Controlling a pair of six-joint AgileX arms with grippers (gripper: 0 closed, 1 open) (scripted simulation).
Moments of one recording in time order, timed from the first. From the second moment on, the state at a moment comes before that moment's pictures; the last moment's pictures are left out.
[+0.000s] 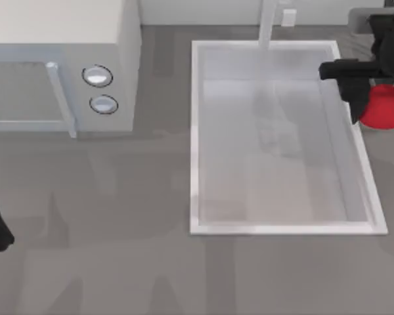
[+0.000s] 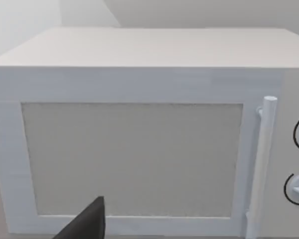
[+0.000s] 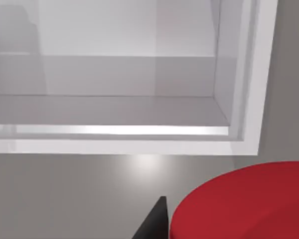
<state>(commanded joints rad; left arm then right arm) 0.00 0.00 0.00 0.00 0.00 0.00 0.31 1.90 1.81 -1.44 0.02 0.31</state>
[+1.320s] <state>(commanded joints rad) 0.00 0.00 0.00 0.00 0.00 0.00 -0.03 1.64 1.10 -1.01 0.00 -0.02</state>
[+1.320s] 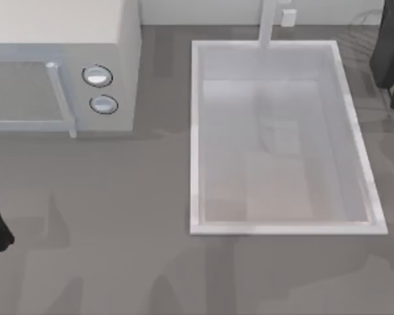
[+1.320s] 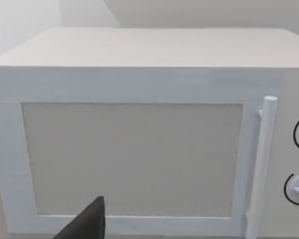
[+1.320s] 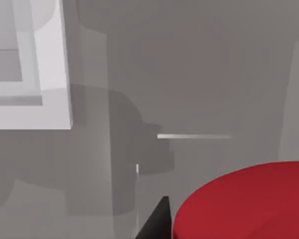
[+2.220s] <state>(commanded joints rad) 0.00 0.00 0.00 0.00 0.00 0.00 -0.03 1.67 1.01 -0.91 0.00 -0.02</state>
